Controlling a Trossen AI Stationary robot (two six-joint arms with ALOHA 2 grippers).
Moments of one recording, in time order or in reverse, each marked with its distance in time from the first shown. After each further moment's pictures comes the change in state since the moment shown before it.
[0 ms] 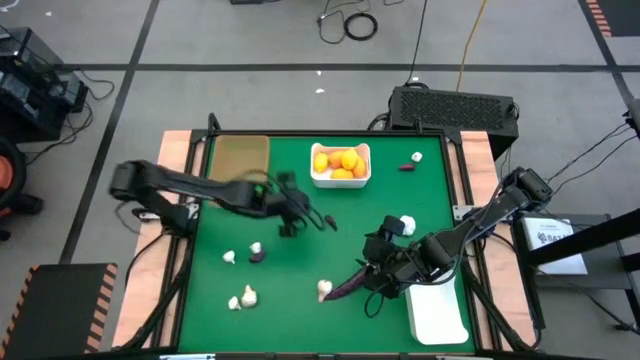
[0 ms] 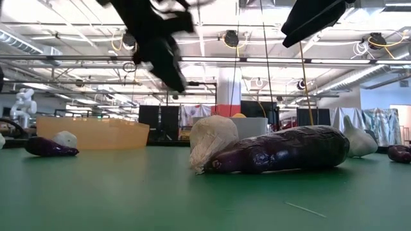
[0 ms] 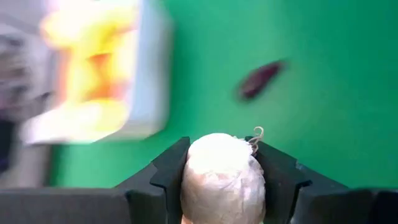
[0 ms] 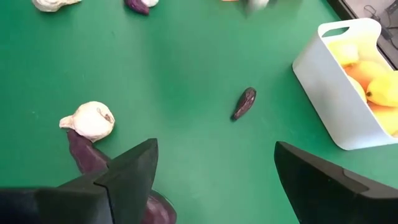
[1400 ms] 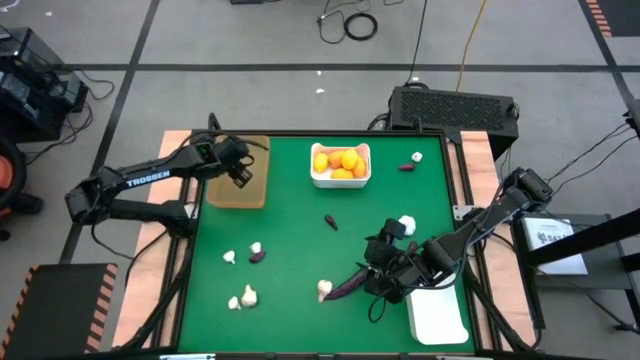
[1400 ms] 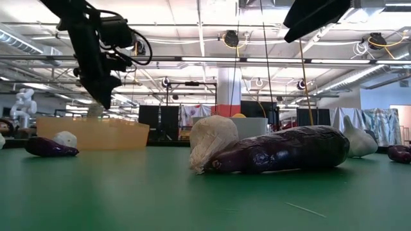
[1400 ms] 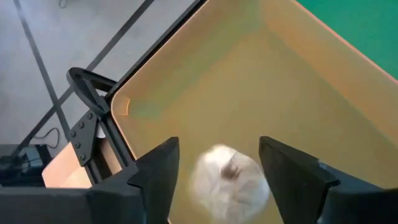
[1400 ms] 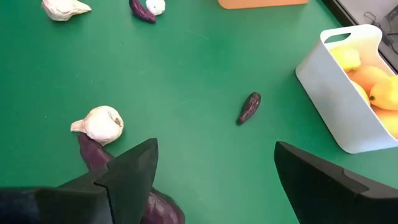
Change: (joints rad) left arm 0.629 -0.448 -0.373 -0.232 -0.087 -0.278; right arm 0.031 0.000 0.000 0.015 0.027 0.019
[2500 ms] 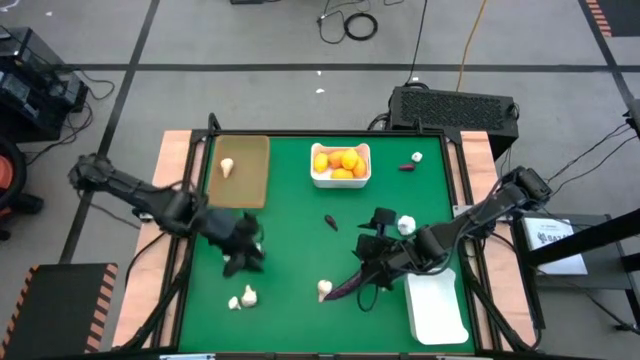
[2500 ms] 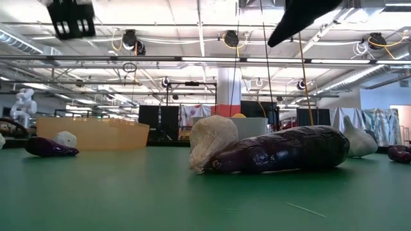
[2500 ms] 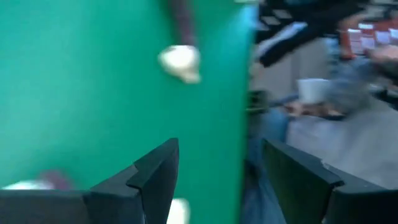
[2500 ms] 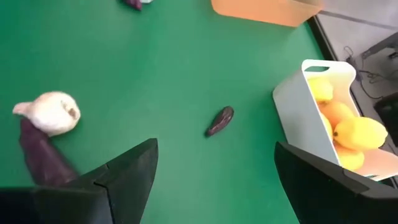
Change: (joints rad) left arm -0.931 -0.076 0.097 0.291 0.657 -0.694; right arm -0.099 0.000 0.000 0.032 -0.009 -0.308
